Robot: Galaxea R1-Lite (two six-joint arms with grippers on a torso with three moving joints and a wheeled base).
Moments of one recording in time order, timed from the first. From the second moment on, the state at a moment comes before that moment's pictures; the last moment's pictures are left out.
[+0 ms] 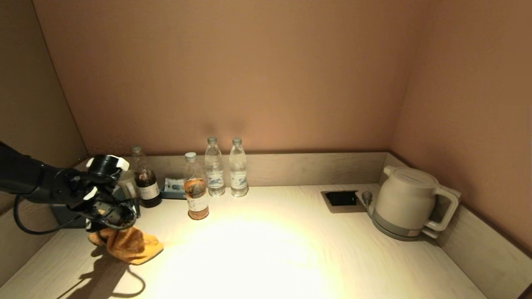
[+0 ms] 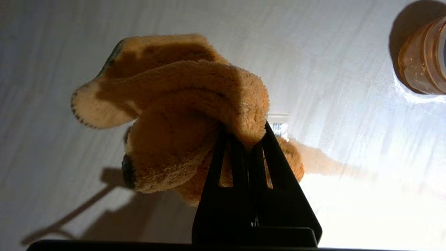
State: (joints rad) left arm -0.06 2.12 -1.23 0.12 0.19 -0.46; right arm 0.00 0.00 0.00 0.00 0.00 0.01
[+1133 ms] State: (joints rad) left arm -0.23 2.26 -1.27 0.16 0.27 -0.48; right arm 0.00 0.00 0.00 0.00 0.00 0.01
